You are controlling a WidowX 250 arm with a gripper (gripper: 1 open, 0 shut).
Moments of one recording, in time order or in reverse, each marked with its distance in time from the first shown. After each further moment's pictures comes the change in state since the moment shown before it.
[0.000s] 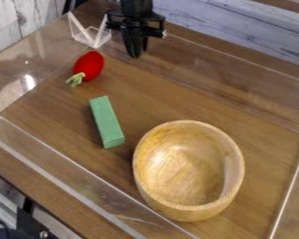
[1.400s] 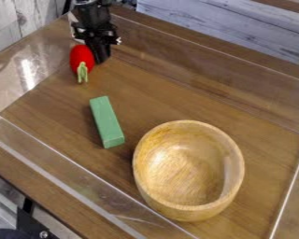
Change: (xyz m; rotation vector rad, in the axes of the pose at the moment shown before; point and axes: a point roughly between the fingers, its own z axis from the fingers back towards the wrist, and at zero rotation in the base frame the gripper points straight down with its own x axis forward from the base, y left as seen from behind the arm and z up) arm 0.009 0.126 -0.060 -0.078 -0.032 0.068
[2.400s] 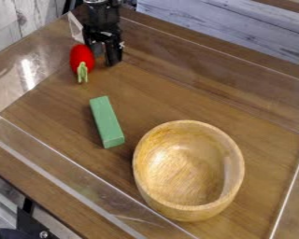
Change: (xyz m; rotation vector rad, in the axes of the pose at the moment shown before) arm 0.006 -0.012 0.005 0.053 0.026 -0.194
